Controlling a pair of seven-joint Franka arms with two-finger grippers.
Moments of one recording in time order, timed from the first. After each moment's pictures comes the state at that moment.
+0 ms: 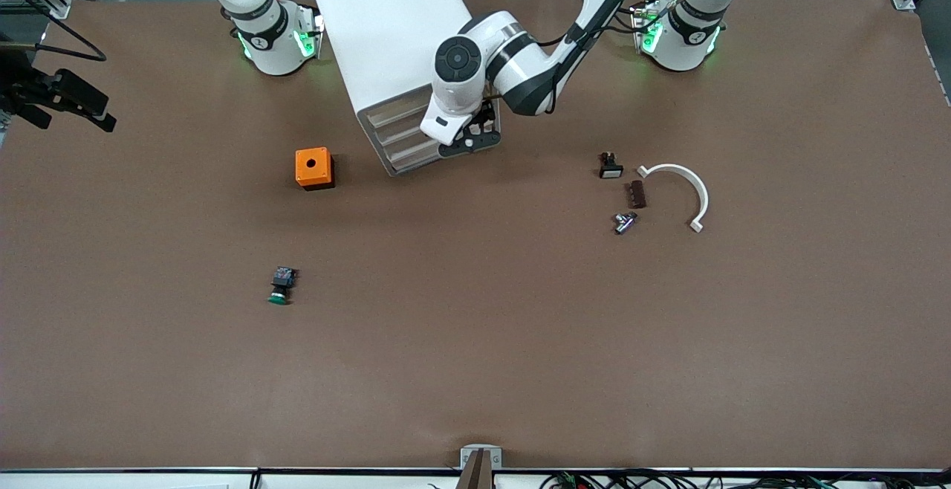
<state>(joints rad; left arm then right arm) -0.90 0.52 -0.13 -1.73 -0.21 2.16 -1.14 -0.01 -0.14 -0.02 -1.67 0.02 1.55 0.05</state>
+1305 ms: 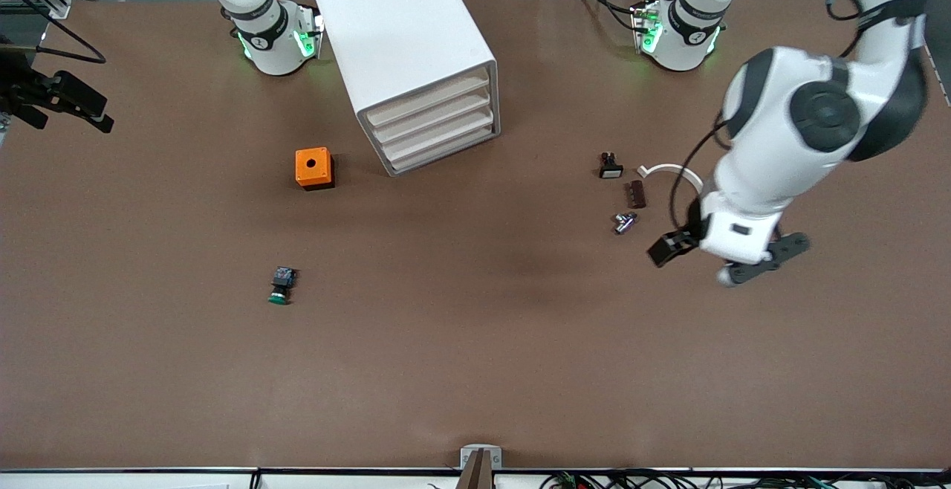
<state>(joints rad) -0.23 0.25 -0.03 -1.59 0.01 1.95 -0.67 -0.01 -0.13 -0.02 -1.67 0.00 1.55 0.05</state>
